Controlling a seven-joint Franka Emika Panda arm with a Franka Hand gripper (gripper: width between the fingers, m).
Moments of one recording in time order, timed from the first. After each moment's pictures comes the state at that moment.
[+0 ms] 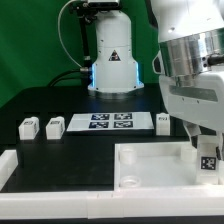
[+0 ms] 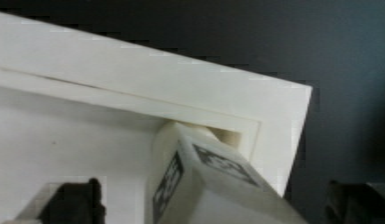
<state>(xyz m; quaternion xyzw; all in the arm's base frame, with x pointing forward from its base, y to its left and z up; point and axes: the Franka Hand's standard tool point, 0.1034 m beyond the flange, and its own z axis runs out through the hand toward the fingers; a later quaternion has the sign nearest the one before) 0.633 0.120 0.071 -0.81 0.57 -0.02 0.12</state>
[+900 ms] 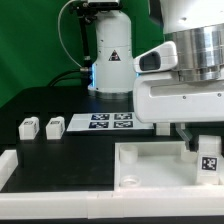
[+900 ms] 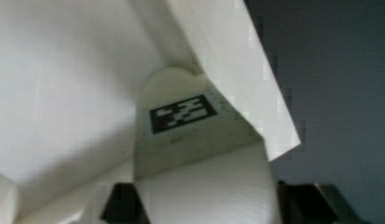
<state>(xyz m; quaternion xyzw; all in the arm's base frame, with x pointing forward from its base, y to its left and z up) 0.644 0.114 0.079 -0.97 0.24 -0.05 0.07</state>
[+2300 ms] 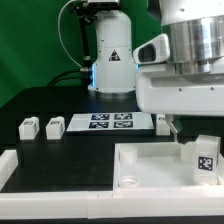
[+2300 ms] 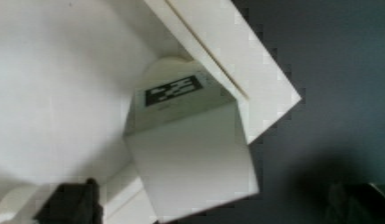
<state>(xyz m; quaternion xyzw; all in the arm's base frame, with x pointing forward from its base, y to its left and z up) 0.649 0.111 0.097 -0.93 0.35 -0.05 0.08</state>
